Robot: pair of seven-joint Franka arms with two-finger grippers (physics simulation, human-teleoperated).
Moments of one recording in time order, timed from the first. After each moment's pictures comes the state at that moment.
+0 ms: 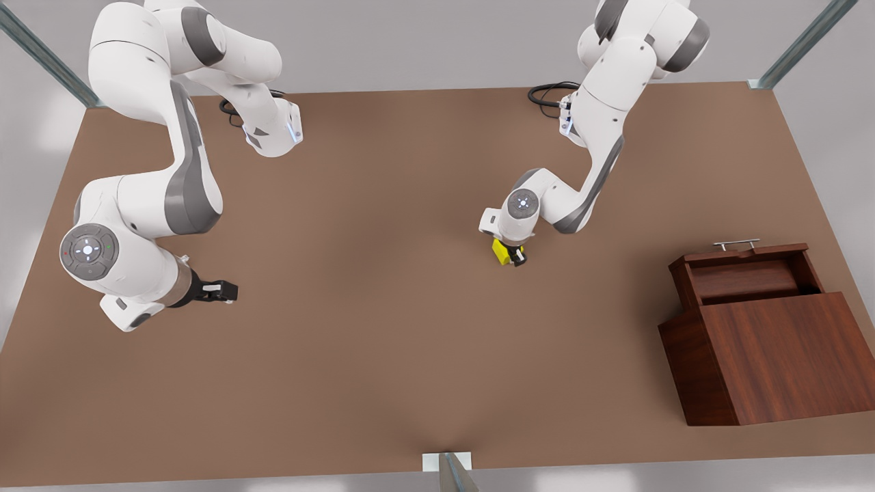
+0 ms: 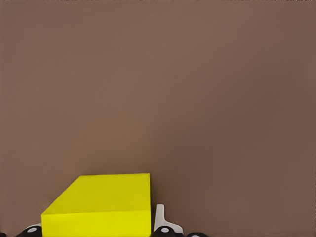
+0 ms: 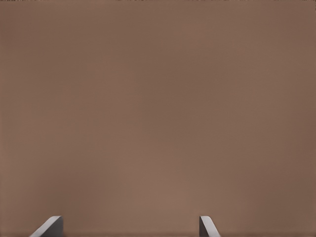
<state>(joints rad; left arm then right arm) -0.34 0.47 -0.28 -2.18 0.22 2.54 0.39 -0.01 0.45 0.18 -1.20 -0.12 1.54 0.16</state>
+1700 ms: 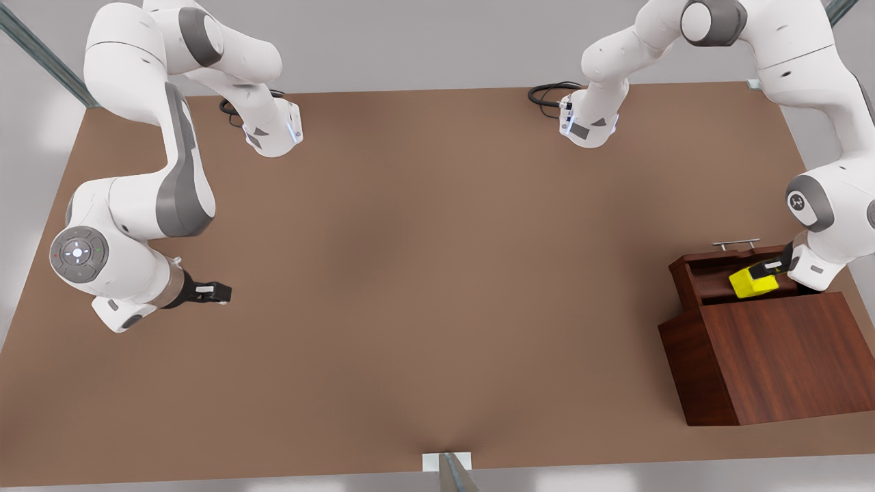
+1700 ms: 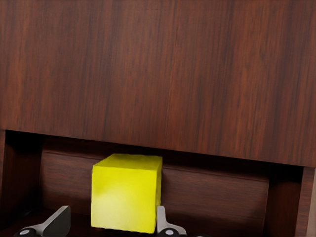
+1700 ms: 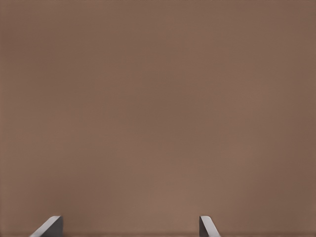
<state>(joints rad) 0.42 0.36 -0.04 -1.74 0.15 2.10 0.13 -0.03 0.45 0.18 -1.20 -0.12 1.54 0.15</state>
